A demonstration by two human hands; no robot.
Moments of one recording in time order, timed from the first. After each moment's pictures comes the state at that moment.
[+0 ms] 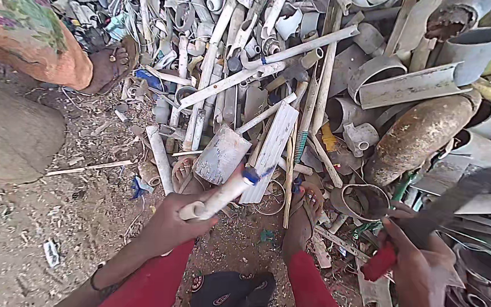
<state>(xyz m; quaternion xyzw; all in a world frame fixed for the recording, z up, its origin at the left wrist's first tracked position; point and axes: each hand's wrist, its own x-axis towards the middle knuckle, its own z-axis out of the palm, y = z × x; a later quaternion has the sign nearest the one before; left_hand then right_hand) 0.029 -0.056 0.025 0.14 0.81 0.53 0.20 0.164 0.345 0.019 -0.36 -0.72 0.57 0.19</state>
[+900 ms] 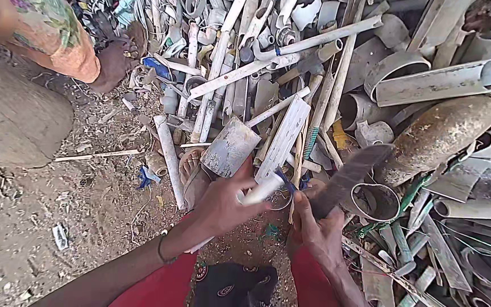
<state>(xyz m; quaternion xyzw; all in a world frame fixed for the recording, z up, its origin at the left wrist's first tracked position) 0.016 0.008 0.028 0.14 0.88 0.37 0.26 0.099 0.209 0.010 -0.12 -0.74 0.65 0.11</state>
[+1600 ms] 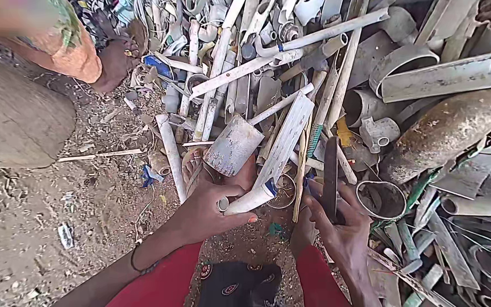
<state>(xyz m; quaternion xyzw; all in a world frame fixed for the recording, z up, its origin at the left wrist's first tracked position) 0.020 -0.033 0.023 0.26 0.84 0.43 0.21 0.110 0.233 0.011 -0.12 -0.82 0.55 0.12</state>
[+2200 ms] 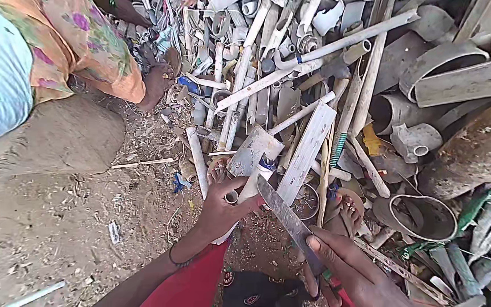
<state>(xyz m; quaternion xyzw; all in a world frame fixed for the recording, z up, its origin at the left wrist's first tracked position) 0.017 -0.029 0.021 0.11 0.78 0.60 0.11 0.106 0.230 0.052 0.03 -0.59 0.74 -0.32</state>
